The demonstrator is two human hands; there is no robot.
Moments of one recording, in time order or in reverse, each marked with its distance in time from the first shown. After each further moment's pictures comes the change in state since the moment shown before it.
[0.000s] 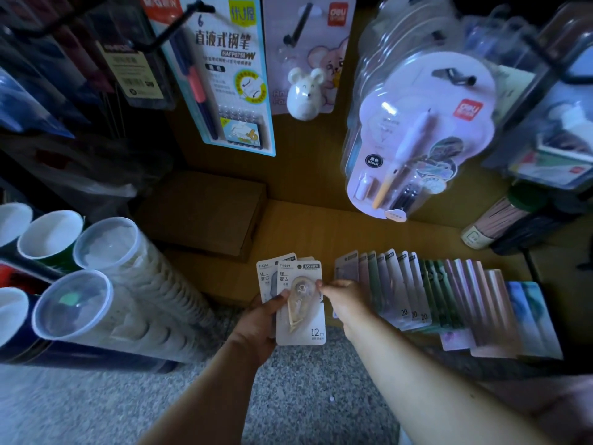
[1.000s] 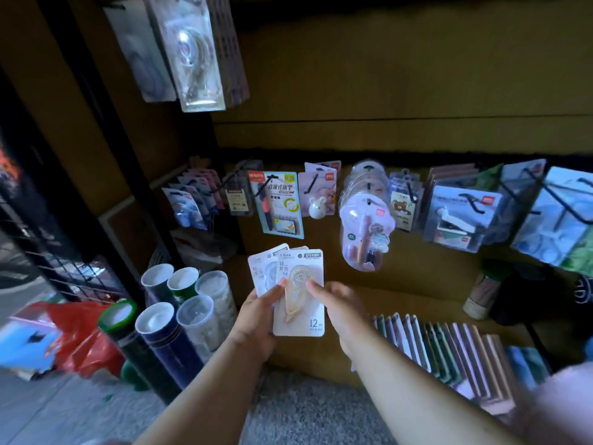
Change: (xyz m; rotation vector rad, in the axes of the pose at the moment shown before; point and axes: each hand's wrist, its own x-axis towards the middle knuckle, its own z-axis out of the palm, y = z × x) left_hand -0.188 0.105 0.082 0.135 -0.071 0.436; right_hand -0.197 -0.106 -0.041 0.337 -0.297 -0.410
